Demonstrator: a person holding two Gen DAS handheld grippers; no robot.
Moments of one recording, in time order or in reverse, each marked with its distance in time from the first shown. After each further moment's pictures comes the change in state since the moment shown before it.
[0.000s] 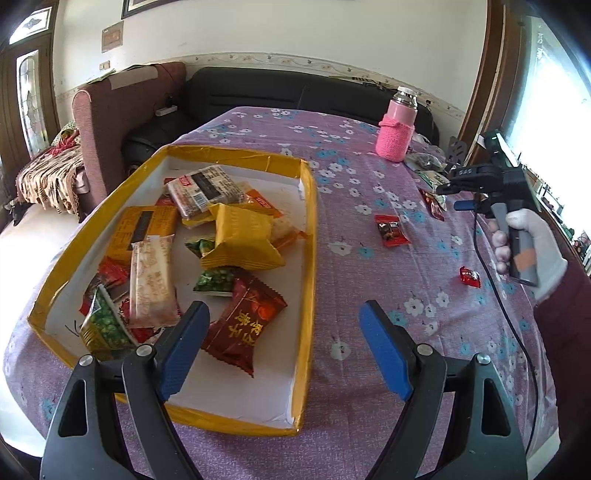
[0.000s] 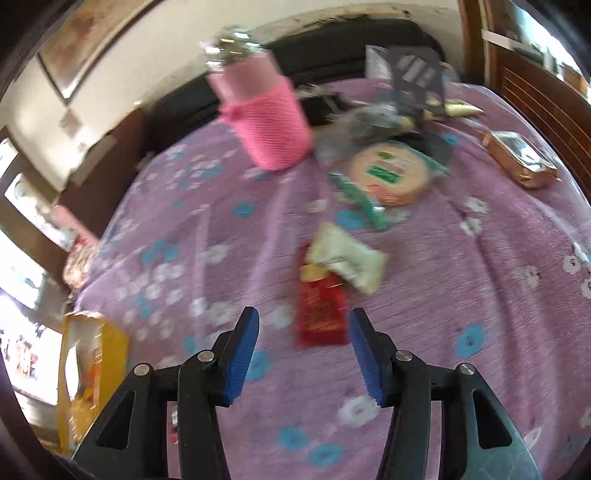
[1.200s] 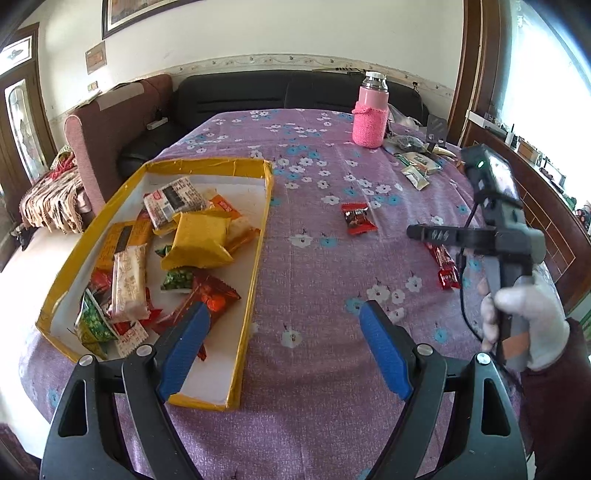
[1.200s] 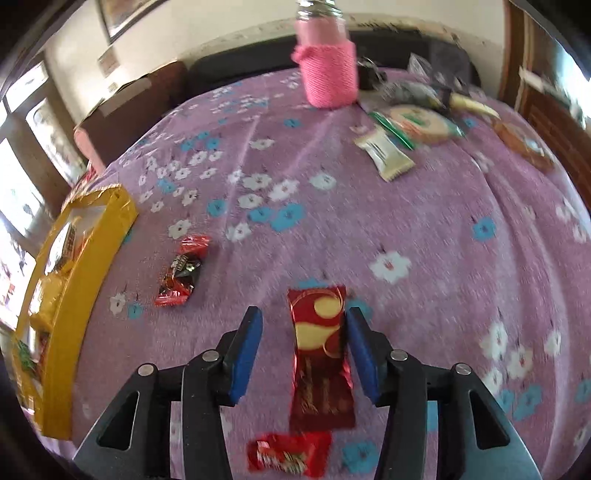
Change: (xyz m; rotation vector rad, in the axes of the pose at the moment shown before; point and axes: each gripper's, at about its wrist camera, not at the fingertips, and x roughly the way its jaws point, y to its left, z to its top) left arm -0.013 -0.059 -0.002 0.093 0.010 0.048; right arm -0.017 0.032 -0.110 -0.282 -0.010 -0.023
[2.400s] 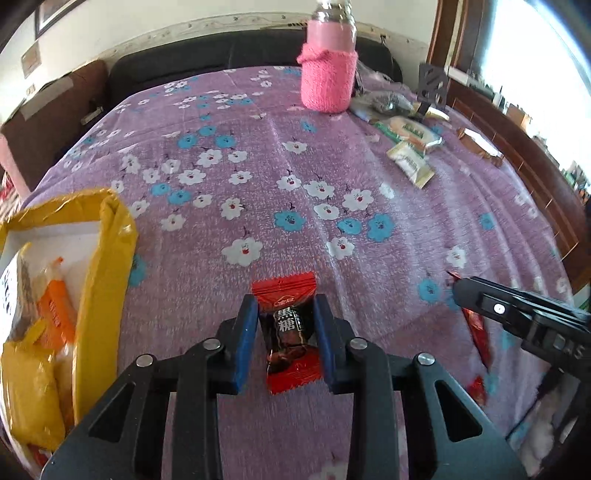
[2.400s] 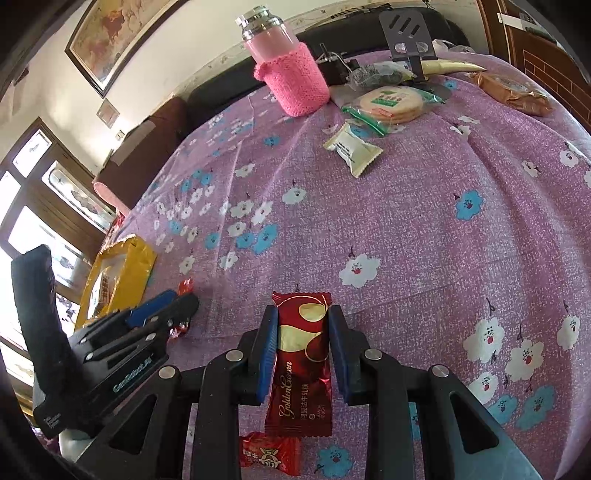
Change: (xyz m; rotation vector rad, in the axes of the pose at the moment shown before) left arm 0.164 -0.074 0.084 0.098 0.152 -0.134; right arm -0.007 -0.060 0.004 0.243 -0.010 0.223
